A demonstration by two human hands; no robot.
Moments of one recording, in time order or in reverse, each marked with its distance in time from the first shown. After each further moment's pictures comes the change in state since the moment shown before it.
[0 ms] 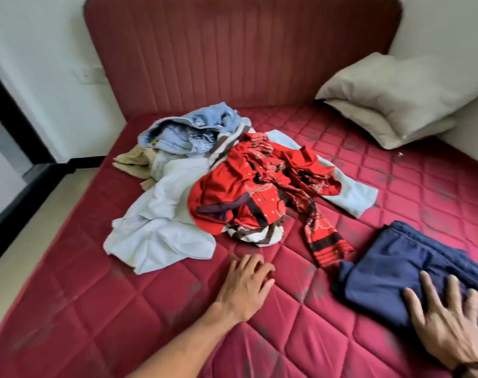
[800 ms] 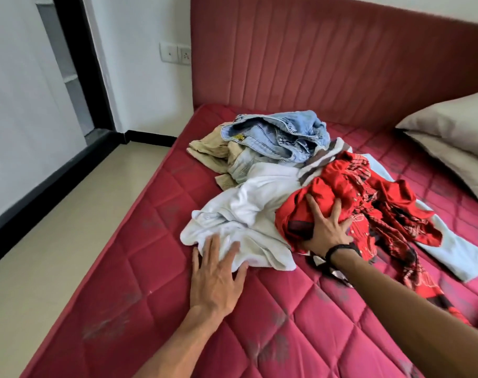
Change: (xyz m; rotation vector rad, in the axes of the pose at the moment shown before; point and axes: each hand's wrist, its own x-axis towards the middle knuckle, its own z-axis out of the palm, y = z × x) left_hand -0.064 -0.200 -0.039 0.143 0.165 -0.610; right_hand 0.064 -0.454 -0.052 0.217 -0.070 -0.480
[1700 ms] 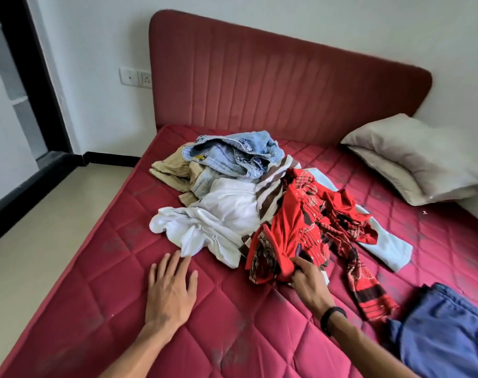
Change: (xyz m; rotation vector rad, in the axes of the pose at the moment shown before) left_hand 0.000 -0.016 -0.022 -0.033 0.058 -0.016; right_hand -0.112 0.048 -0.014 0.651 0.054 0.021
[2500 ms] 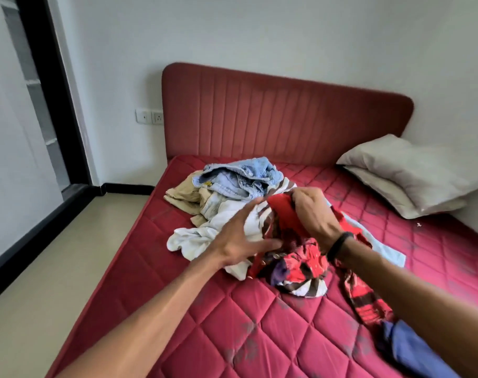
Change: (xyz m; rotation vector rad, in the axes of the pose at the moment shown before) left_hand 0.077 0.132 -0.204 -0.856 -0.431 0.265; right_hand -0.018 -0.215 -0.113 0.179 0.109 -0.310
